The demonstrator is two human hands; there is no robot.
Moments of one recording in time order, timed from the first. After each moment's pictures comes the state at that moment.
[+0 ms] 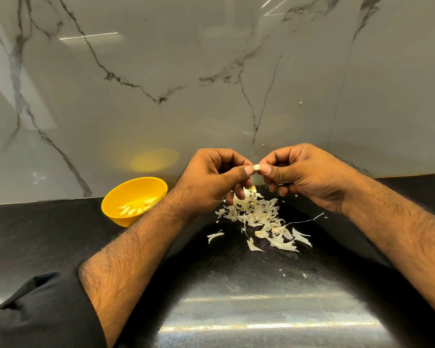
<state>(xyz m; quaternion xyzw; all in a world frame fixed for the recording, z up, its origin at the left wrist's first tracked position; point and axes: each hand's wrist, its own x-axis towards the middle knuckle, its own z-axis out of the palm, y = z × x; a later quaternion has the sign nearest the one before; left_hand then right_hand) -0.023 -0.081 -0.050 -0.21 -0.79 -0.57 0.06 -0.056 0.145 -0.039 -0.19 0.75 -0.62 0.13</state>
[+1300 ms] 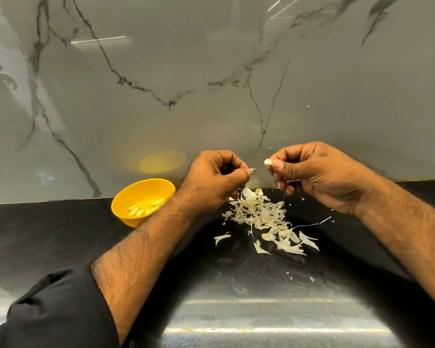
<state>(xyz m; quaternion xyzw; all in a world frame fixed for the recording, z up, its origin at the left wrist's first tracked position) -0.025 -0.086 -0.052 -0.14 -0.83 -0.53 0.11 -0.052 0.148 -0.032 -0.22 0.71 -0.66 0.13</state>
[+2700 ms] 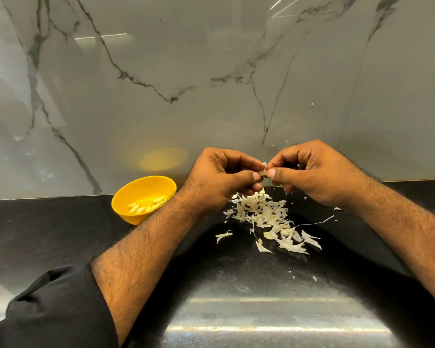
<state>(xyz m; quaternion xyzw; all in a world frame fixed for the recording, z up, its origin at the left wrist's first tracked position) -0.019 -0.080 -0.049 -0.17 -0.77 -0.61 0.07 -0.047 0.143 -0.032 -0.28 0.85 -0.44 -0.03</state>
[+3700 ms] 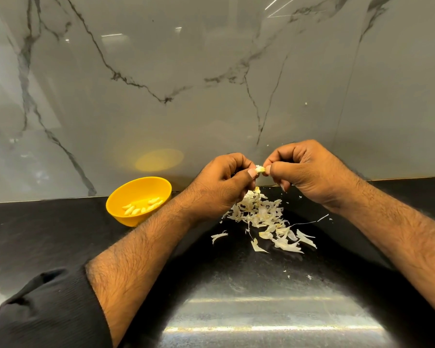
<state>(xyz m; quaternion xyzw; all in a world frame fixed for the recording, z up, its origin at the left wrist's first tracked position) -0.019 -0.075 -0.051 -0.19 -0.82 -0.53 0.02 -0.051 0.139 -0.039 -0.24 0.81 -0.54 -0.01</state>
